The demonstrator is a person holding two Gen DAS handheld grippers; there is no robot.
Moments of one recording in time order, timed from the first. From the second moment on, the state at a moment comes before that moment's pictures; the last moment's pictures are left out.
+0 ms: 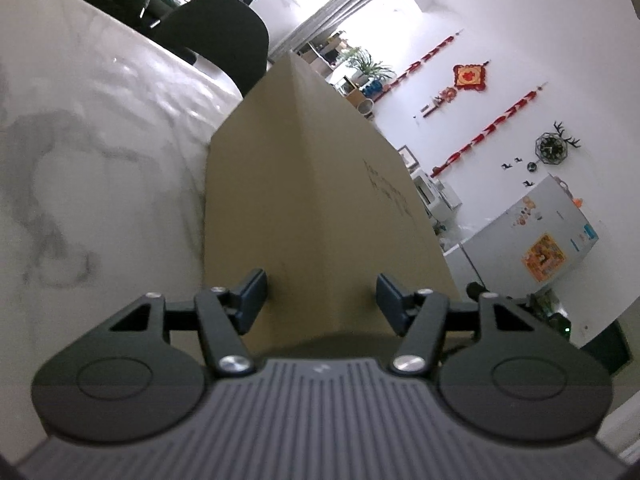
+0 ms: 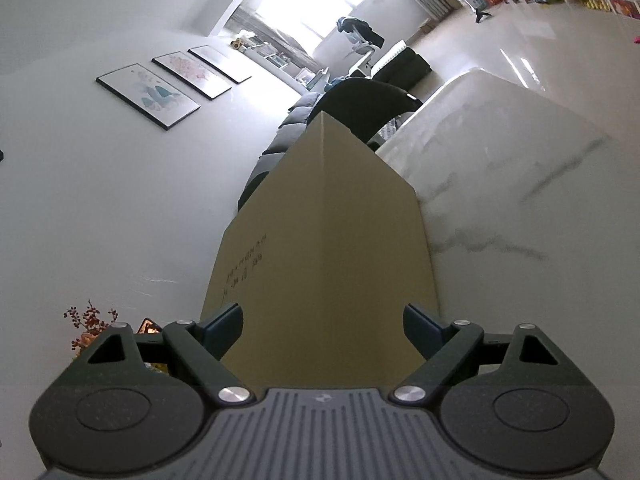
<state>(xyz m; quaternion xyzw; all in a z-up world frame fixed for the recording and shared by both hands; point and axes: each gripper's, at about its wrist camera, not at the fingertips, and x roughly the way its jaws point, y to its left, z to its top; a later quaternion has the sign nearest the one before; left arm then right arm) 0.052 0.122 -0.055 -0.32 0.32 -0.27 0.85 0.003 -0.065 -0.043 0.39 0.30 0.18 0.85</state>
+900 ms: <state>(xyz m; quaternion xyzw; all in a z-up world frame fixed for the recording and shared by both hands) 0.037 0.122 -0.039 -0.33 0.27 -0.26 0.87 -0.026 -0.048 -0.019 0.38 0.28 0.19 0.86</state>
